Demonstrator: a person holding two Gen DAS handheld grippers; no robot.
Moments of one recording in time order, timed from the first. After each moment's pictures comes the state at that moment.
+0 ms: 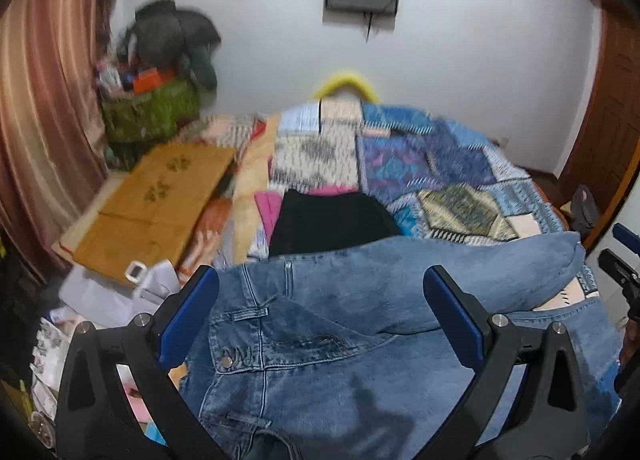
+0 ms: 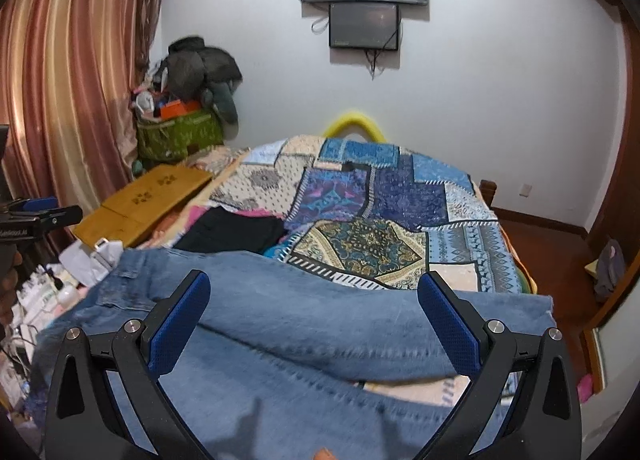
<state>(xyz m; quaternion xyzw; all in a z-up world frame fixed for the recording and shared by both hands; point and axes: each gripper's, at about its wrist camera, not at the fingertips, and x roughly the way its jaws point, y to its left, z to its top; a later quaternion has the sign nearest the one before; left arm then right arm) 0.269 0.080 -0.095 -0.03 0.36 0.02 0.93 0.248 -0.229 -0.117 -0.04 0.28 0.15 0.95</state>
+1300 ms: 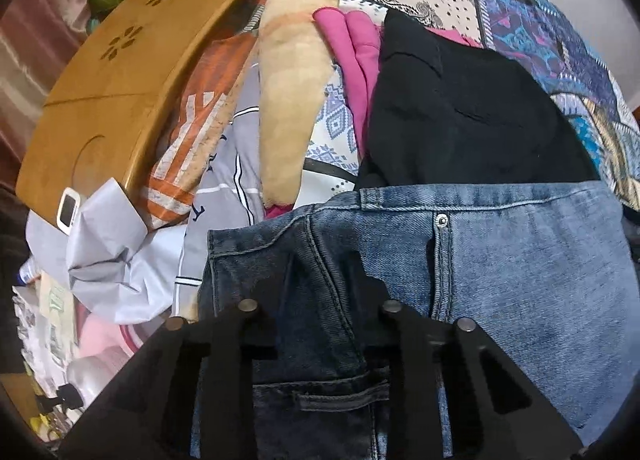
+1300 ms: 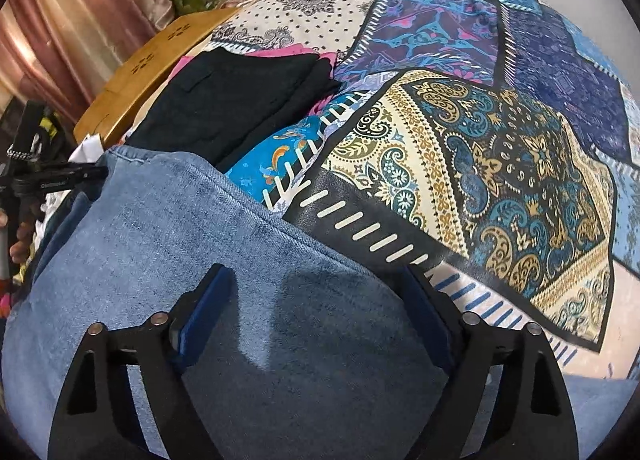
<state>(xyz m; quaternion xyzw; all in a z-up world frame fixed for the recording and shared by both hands) 0.432 0.190 -0.297 -0.07 0.60 0.06 0.80 0.451 -0.168 -0.280 -0.08 0.54 0.29 0.79</state>
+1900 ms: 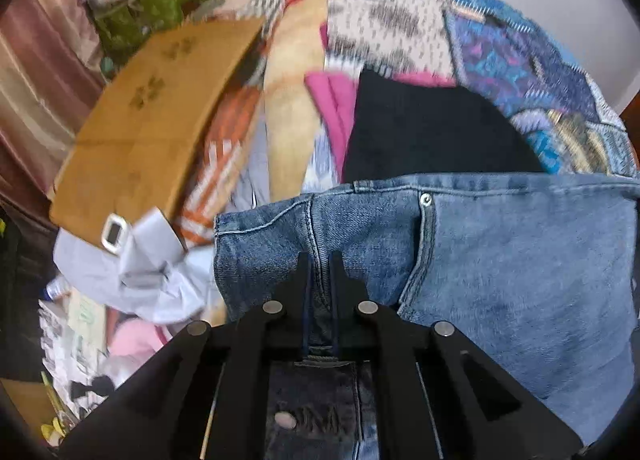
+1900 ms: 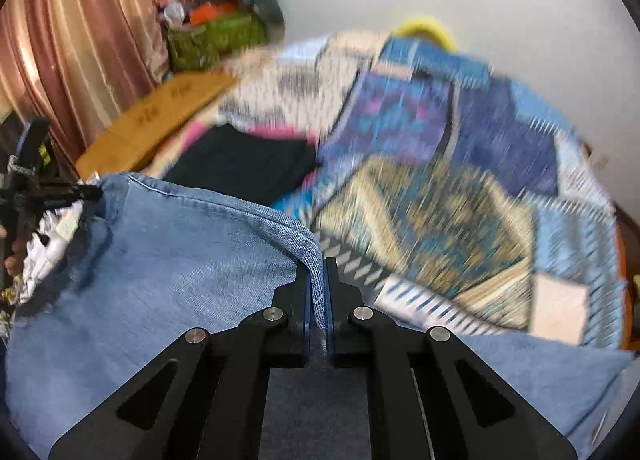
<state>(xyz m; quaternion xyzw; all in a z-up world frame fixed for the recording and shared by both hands) 0.407 0.168 -0.225 -0.03 0.54 0.07 0.84 0.416 -0.187 -0.193 -0.08 0.43 0.26 0.86</state>
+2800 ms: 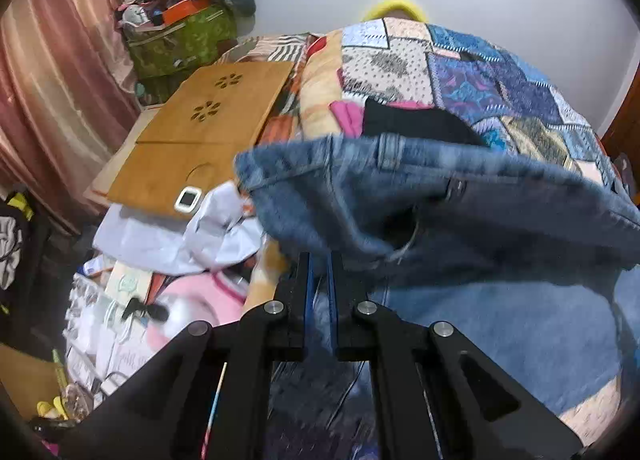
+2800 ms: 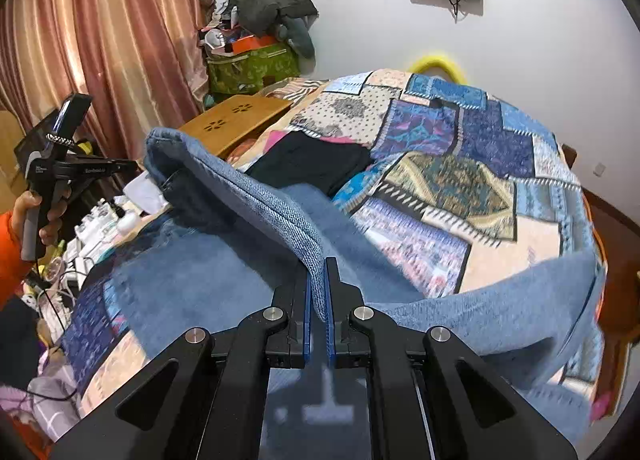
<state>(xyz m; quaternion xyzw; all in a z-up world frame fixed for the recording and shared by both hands) 0.253 0.166 -0.160 -0.02 0.48 0.09 0.87 0.236 -0.203 -0.158 -0.06 0.38 0.29 0.88</state>
